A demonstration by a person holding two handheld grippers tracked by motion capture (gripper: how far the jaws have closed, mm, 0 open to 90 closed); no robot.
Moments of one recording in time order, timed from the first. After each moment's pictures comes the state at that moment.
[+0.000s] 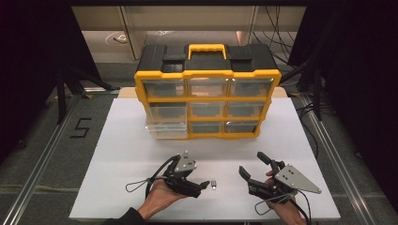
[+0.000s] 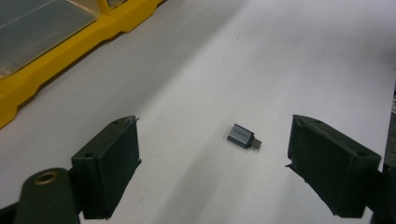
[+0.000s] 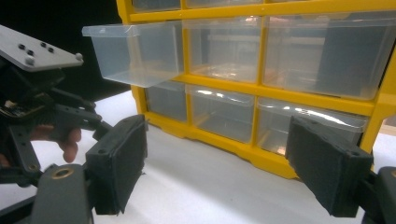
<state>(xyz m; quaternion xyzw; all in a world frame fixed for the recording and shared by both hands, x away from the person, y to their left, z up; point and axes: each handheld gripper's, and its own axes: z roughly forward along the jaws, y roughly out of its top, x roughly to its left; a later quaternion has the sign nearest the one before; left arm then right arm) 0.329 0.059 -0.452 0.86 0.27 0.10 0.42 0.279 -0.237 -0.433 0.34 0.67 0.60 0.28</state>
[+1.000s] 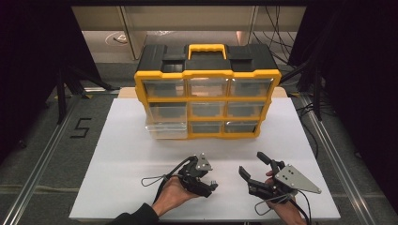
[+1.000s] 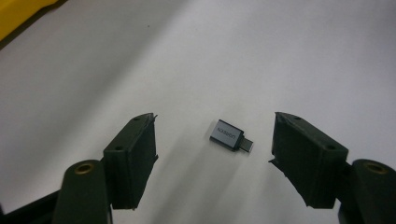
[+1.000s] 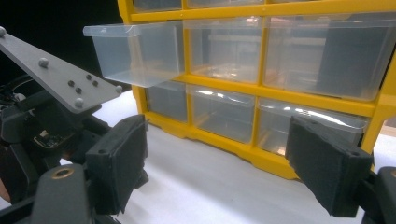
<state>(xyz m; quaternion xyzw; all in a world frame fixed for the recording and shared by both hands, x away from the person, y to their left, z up) 0.339 0.022 -0.465 0.90 0.26 0.08 0.35 0.279 -0.237 -0.433 0.34 0.67 0.60 0.29</state>
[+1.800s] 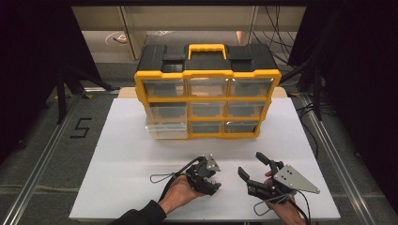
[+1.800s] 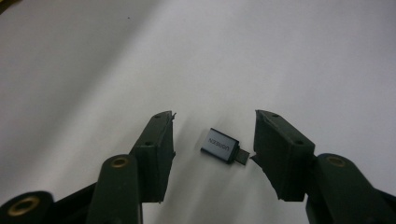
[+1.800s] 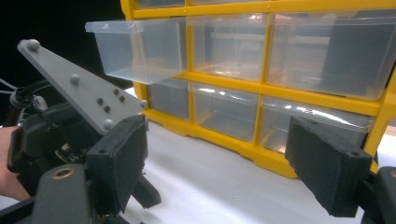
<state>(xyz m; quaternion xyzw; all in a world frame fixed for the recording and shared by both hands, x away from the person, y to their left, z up) 0.346 0.000 -0.471 0.92 0.24 0.07 0.31 0.279 -0.235 -0.434 0.33 0.68 0.59 0.28</state>
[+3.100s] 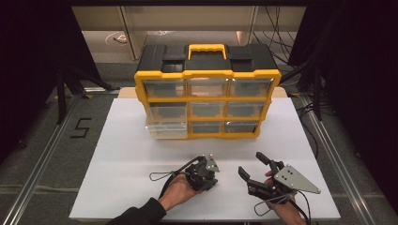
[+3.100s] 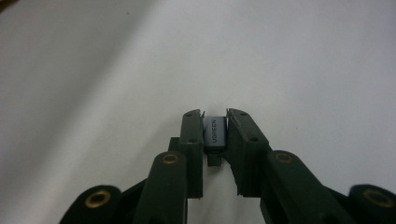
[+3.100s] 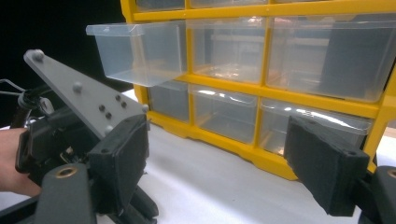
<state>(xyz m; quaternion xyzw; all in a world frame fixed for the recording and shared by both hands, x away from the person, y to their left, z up) 0.350 0.005 -0.472 0.92 0.22 0.07 0.31 0.278 -0.235 -0.433 0.33 0.67 0.59 0.28</state>
